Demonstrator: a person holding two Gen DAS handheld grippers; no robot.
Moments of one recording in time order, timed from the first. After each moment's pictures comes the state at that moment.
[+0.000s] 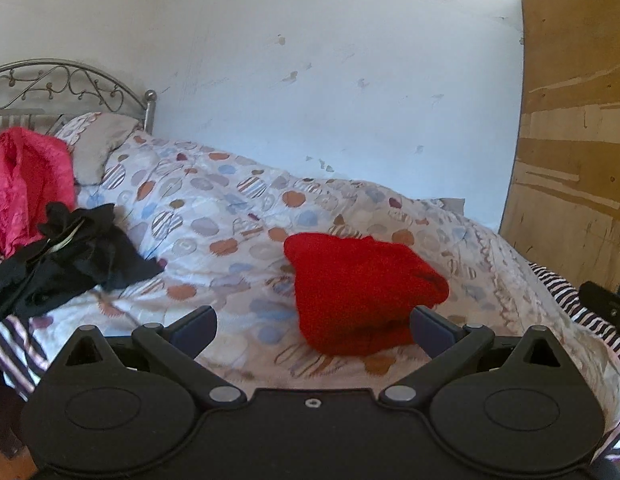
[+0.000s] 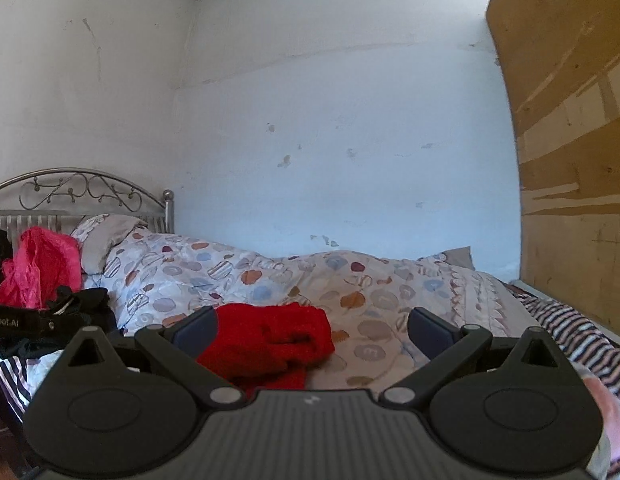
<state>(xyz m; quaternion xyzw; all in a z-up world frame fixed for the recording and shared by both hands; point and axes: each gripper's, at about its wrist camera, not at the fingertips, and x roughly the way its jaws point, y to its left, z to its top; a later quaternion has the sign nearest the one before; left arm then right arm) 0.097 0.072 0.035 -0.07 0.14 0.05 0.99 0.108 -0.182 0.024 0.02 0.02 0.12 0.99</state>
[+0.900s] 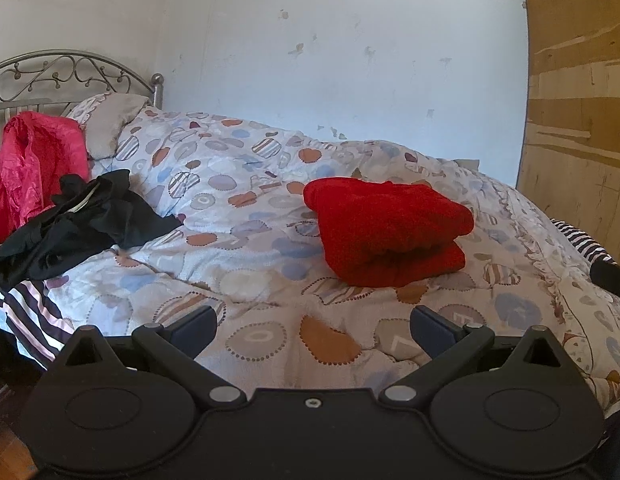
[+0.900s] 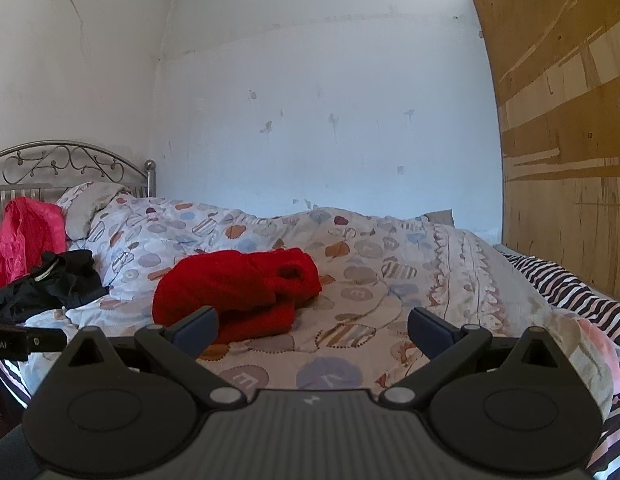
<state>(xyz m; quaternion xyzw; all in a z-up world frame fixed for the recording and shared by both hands) 0.086 0.072 -0.021 -0.04 0.17 0.07 0.98 0.104 -0.175 -0.030 0.02 0.07 0.10 0.99</state>
